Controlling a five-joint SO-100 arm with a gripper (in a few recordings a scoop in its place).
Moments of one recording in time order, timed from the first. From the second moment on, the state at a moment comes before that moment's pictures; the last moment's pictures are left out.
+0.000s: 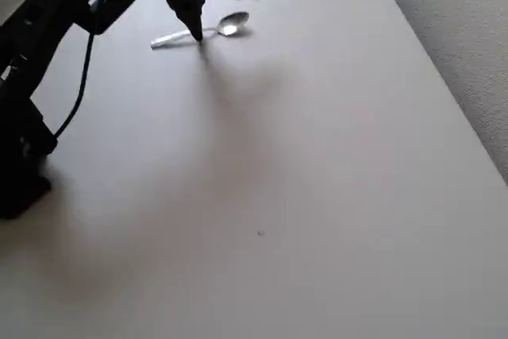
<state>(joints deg) -30.1 23.0 4.3 104.0 -52.0</state>
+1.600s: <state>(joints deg) -2.4 61.0 11.2 105.7 -32.5</state>
